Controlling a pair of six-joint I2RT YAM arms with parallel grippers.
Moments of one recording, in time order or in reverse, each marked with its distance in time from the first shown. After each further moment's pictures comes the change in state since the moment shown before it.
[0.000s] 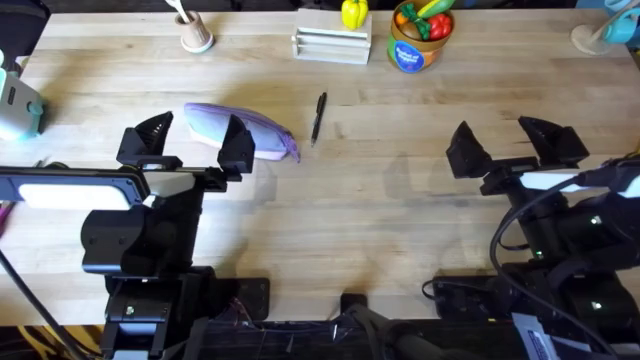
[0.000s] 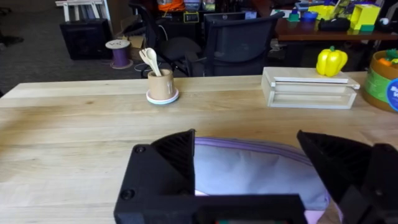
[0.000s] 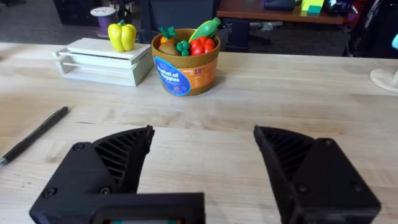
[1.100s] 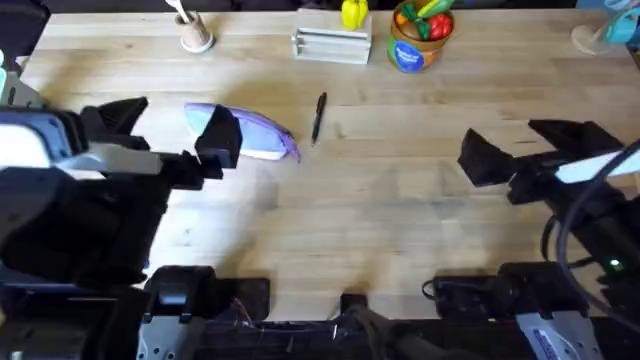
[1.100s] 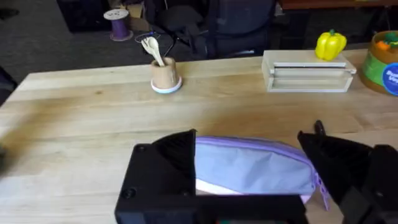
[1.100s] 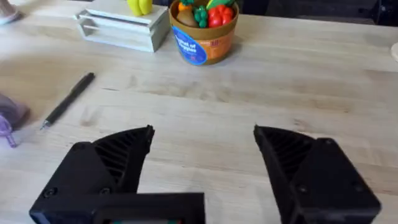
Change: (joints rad) left arm 0.000 0.178 0.380 -0.358 0.000 0.073; right arm 0.000 0.165 0.356 -0.423 -0.066 -0.031
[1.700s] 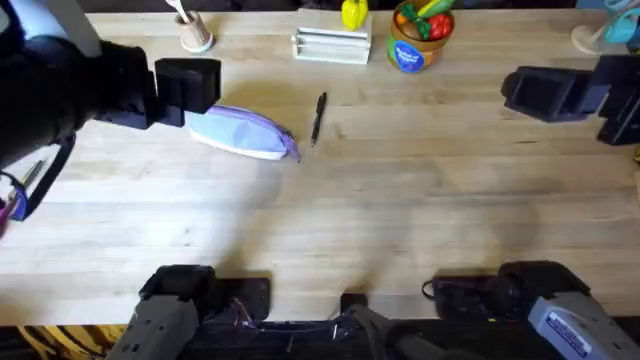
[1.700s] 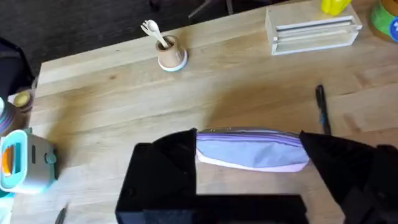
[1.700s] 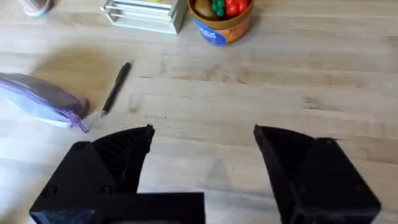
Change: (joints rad) left arm 0.000 0.595 0.711 -0.503 0.000 0.139; right arm -0.002 0.567 0.733 -0.481 -0.065 0.084
